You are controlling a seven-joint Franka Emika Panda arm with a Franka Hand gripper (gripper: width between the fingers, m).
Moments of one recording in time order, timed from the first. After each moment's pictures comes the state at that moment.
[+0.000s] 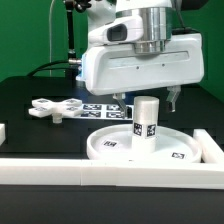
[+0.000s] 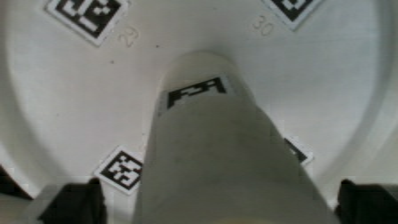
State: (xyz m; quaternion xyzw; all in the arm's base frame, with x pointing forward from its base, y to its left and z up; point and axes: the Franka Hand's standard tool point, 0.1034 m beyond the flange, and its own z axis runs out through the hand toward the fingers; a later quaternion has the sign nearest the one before) arm 0.570 0.040 0.071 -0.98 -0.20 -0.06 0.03
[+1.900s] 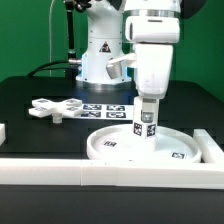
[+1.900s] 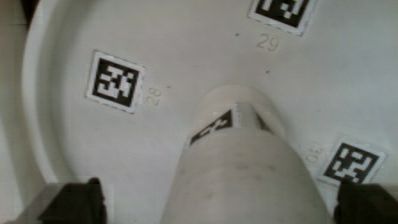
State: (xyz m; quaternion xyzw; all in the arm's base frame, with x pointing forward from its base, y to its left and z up) arm 0.568 0.035 0.066 -0.71 -0.70 -0.03 -0.05
